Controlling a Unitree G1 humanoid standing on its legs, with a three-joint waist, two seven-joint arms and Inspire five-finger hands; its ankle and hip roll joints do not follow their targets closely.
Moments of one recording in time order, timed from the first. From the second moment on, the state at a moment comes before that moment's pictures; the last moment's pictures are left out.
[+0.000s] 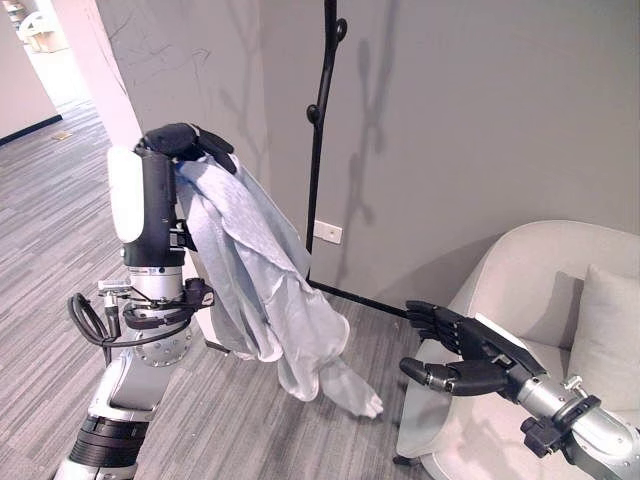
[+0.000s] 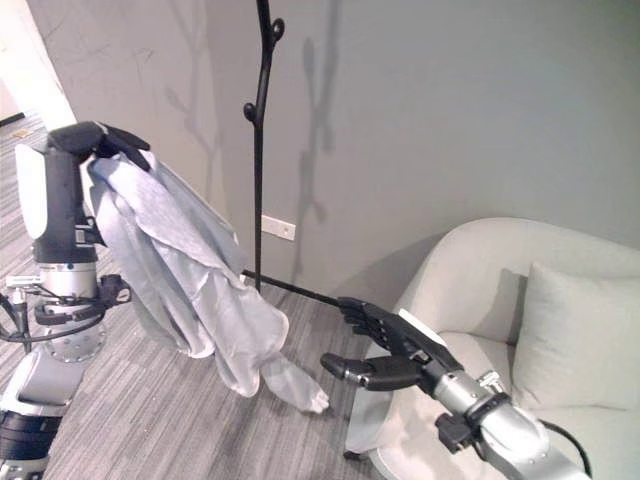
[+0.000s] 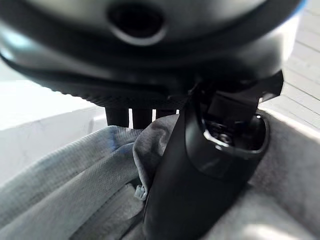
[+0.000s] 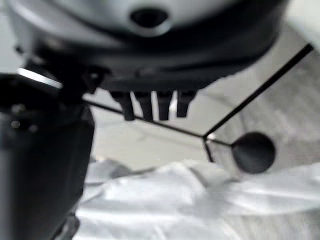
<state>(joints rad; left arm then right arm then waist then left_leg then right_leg) -0.19 0.58 -0.04 -0.18 0.29 -0.32 0.49 0.28 -0.97 0.24 -0.30 0.61 -0.12 0.18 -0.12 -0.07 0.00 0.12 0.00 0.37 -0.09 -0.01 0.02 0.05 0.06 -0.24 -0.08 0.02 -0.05</state>
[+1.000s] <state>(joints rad) -0.30 0.42 -0.12 -0.18 0.27 -0.33 0.61 -0.21 -0.46 0.84 0.09 0.27 -0.18 0.14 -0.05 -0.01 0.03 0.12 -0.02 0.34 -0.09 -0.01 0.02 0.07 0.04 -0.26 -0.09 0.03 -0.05</state>
